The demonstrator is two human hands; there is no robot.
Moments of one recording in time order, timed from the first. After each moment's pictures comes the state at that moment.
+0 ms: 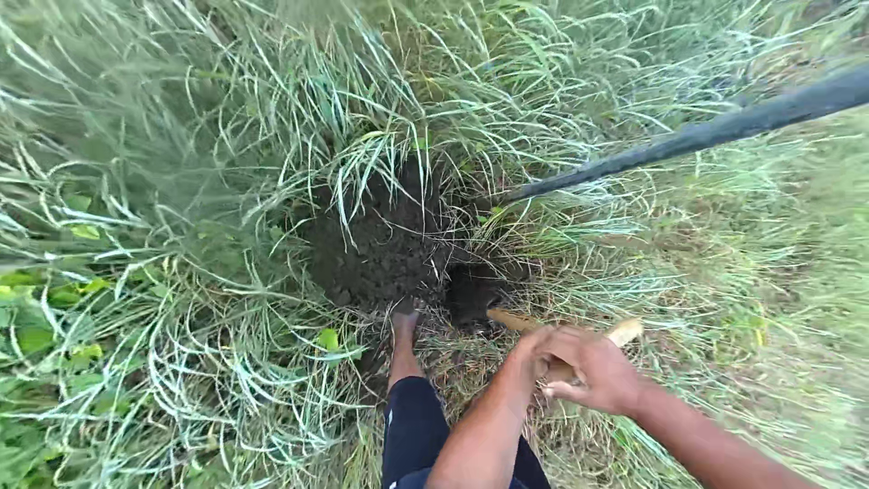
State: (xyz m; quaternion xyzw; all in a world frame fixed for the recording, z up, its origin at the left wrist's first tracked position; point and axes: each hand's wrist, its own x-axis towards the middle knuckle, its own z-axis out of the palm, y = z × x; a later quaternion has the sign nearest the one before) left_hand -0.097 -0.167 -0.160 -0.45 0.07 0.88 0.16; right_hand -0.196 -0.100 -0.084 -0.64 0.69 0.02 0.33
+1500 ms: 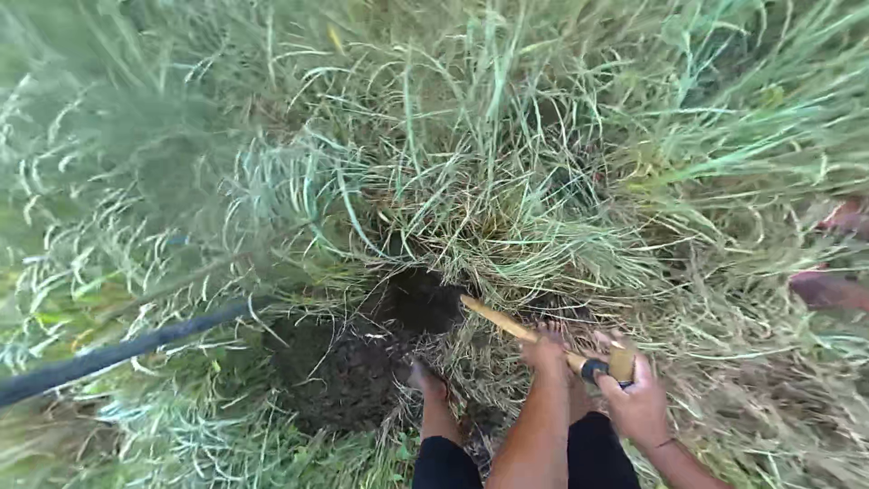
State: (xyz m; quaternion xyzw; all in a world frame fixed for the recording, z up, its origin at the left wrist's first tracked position) left_hand -0.156 0.361 -0.361 -0.66 0.46 0.53 0.27; right_hand -0.092 0.434 -0.279 0.37 0.76 -0.52 0.10
